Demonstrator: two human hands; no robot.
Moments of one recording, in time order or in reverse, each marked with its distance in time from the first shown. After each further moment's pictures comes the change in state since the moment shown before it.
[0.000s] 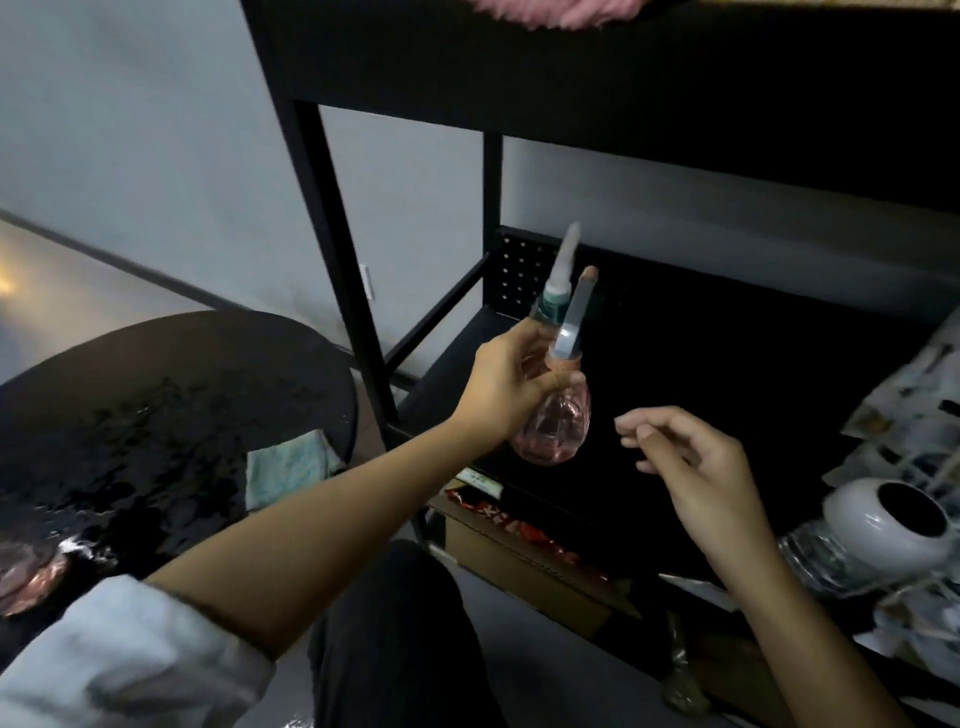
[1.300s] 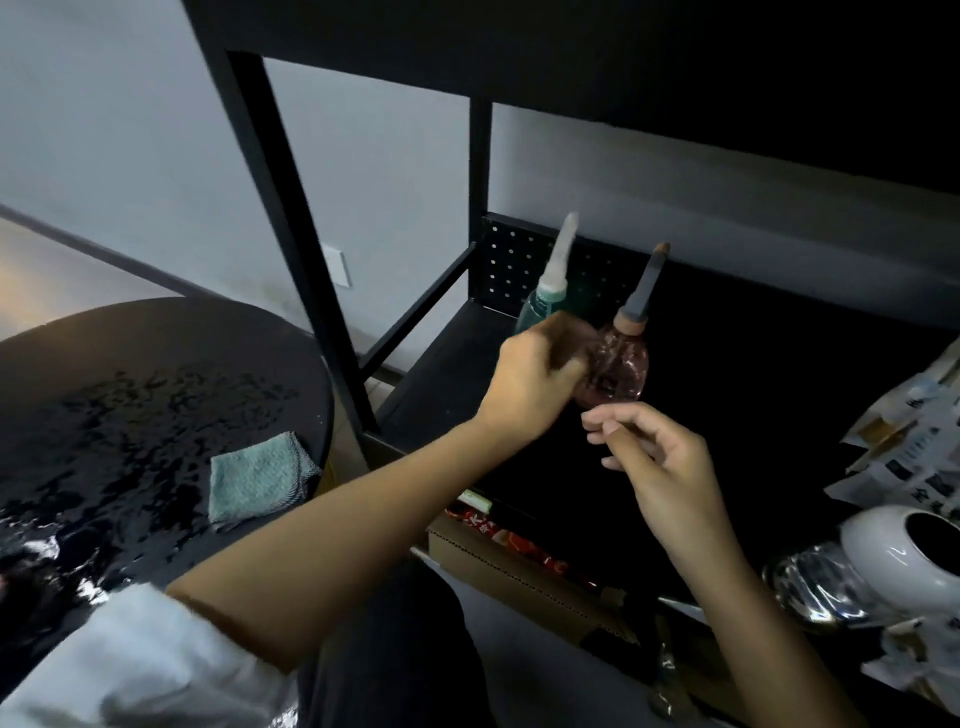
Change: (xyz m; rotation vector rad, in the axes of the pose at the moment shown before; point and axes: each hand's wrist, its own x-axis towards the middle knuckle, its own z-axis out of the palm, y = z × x) left_hand 0.028 -0.010 0.030 0.038 0.038 0.062; right_hand 0.026 0.008 0.026 0.071 0.010 0.061
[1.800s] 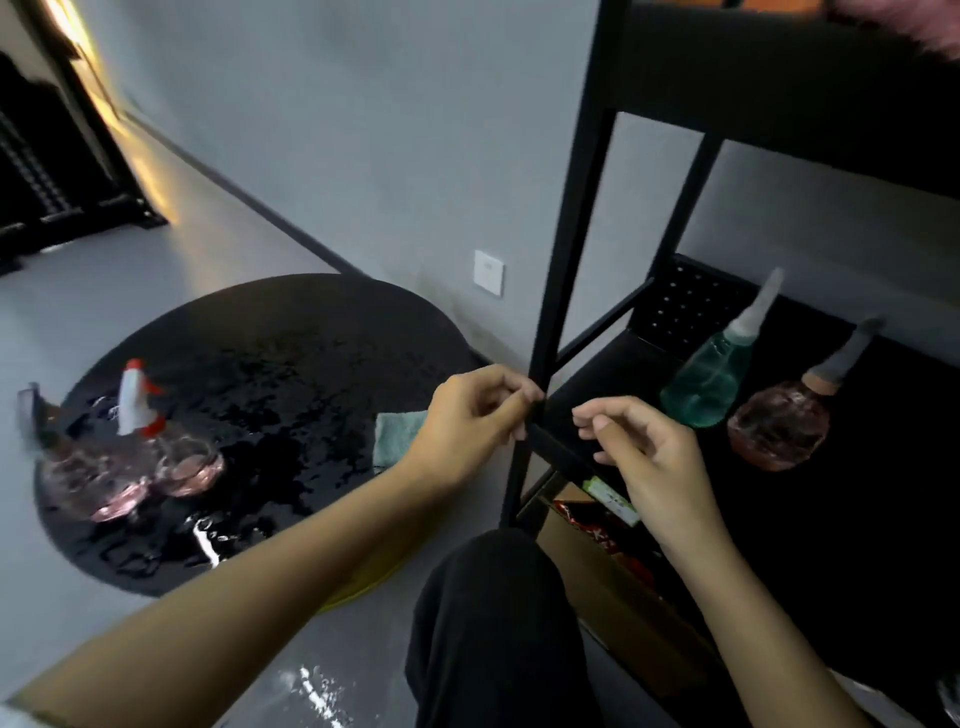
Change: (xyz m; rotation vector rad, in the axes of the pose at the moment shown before) left_hand -0.130 -0.009 -0.185 -0.025 0.175 -0.178; right_hand -0.022 -0.056 0.129 0.061 -0.332 -0.128
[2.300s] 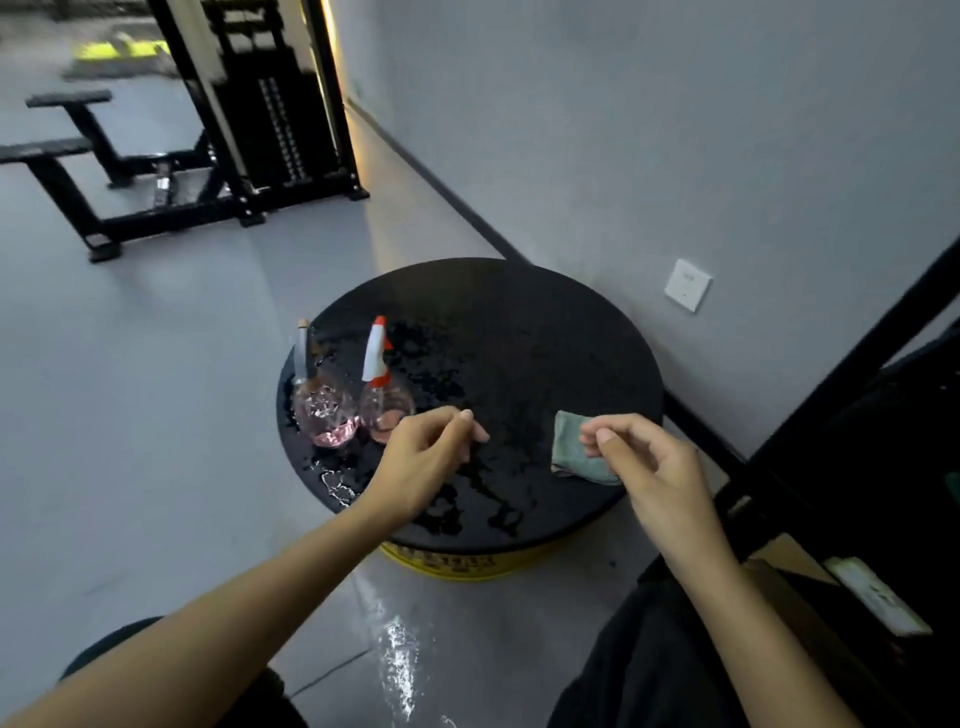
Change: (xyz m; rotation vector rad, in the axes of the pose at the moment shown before) left_hand -0.120 -0.082 -0.185 0.090 0.407 -0.282; right_hand 0.009 0.002 0.183 0.114 -0.309 0.016
